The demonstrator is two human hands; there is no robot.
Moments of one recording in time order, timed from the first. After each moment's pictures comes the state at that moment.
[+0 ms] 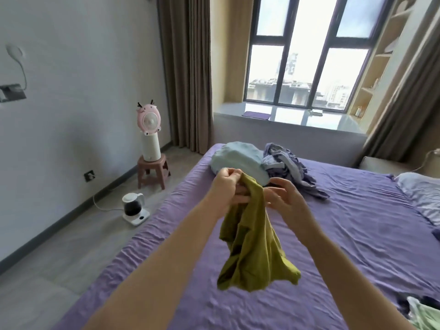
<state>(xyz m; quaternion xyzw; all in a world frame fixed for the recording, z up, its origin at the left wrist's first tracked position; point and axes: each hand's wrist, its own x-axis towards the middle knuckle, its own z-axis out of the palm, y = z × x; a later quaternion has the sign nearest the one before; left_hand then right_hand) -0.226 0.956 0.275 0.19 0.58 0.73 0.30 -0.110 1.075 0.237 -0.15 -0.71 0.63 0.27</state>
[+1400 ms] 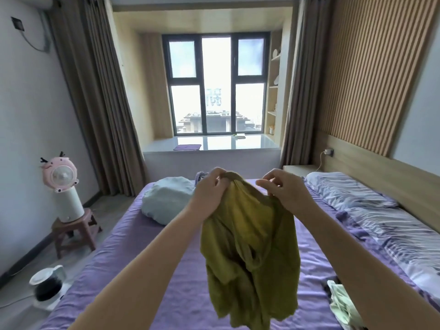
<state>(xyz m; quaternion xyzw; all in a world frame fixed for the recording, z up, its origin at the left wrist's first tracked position) -0.118 1.115 0.330 0.48 0.70 0.53 0.08 0.051 1.232 0.331 -0.26 -0.84 0.27 0.39</state>
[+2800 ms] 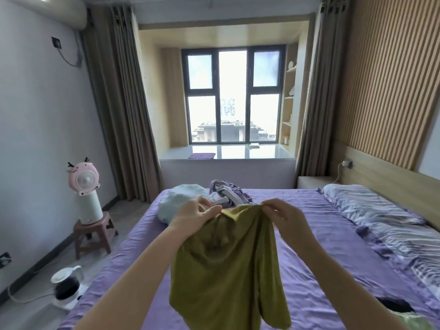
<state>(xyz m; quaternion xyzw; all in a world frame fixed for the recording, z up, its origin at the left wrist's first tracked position) -0.173 1.049 0.307 0.43 0.79 0.42 0.10 0.028 1.183 0.290 -0.20 -0.81 0.33 0.44</state>
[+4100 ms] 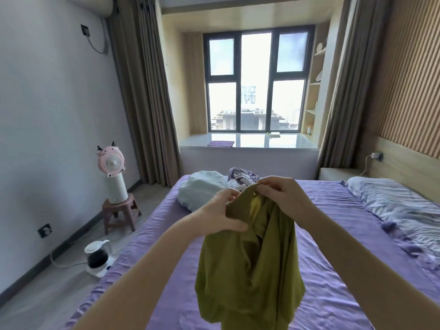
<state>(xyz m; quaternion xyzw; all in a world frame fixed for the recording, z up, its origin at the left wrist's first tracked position) -0.154 1.014 0.303 0.52 0.73 0.38 0.23 -0.006 1.158 0.322 -0.15 -0.82 0.42 0.34</state>
